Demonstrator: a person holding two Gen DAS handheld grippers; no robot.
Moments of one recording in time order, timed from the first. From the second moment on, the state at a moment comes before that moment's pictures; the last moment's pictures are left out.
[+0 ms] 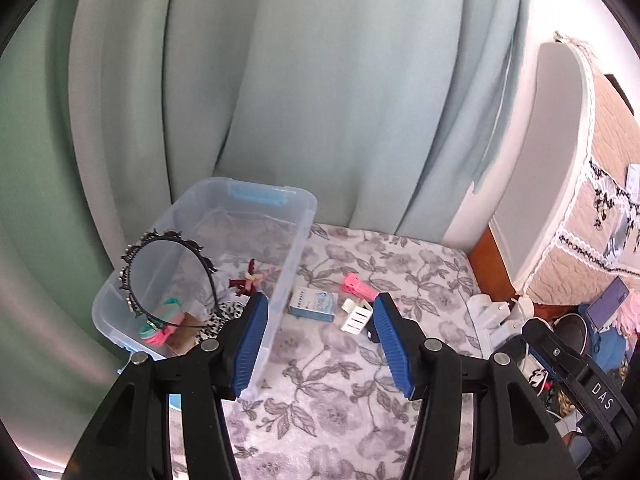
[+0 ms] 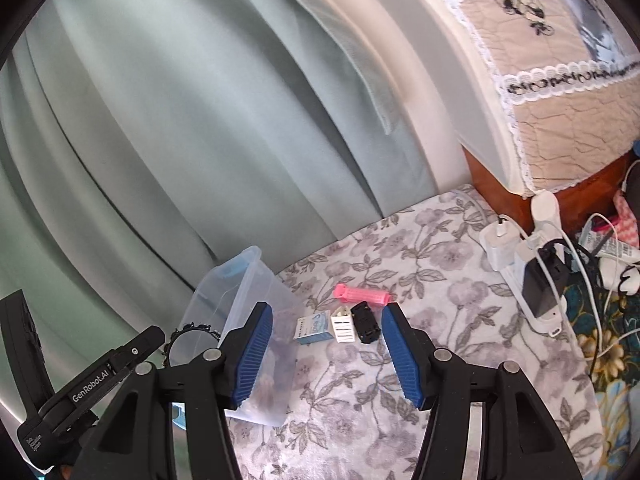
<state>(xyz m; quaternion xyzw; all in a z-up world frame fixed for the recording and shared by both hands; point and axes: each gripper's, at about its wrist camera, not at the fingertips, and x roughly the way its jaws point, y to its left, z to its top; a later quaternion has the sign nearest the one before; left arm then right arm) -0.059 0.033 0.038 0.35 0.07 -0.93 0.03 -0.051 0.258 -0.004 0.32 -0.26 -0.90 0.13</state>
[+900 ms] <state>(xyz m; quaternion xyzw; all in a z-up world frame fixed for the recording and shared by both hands) -0.125 0.099 -0.079 0.47 -0.02 -0.88 0.02 -0.094 0.273 -0.108 0.43 -0.25 -0.86 0.14</state>
